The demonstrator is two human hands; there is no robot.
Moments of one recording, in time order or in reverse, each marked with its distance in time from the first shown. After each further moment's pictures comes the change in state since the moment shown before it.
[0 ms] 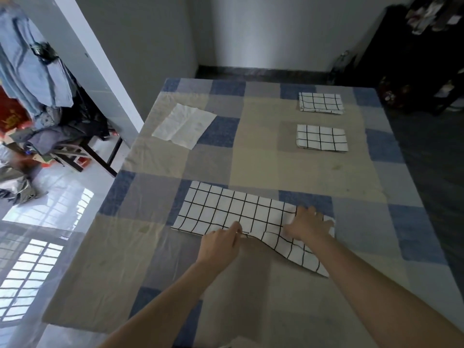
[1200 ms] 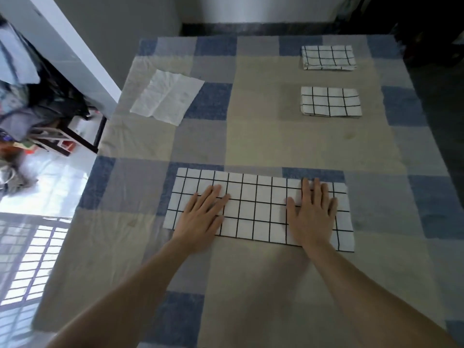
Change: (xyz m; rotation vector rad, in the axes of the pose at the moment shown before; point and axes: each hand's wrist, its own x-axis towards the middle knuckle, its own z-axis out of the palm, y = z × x) left_hand 0.034 -0.084 0.021 0.205 -0.169 0.220; right_hand 0.020 0.007 0.078 0.223 0.476 -0.094
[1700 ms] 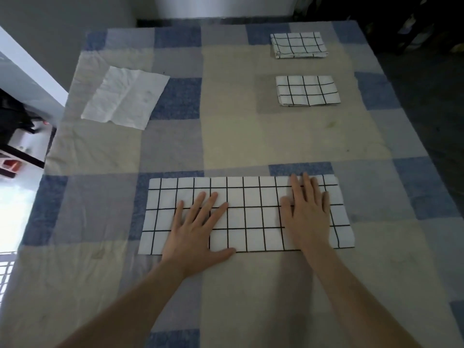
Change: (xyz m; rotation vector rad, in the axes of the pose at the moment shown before) left_hand 0.014 0.013 0.002 0.071 -0.014 0.089; right_hand 0.002 0.000 0.011 -0.009 0.072 0.010
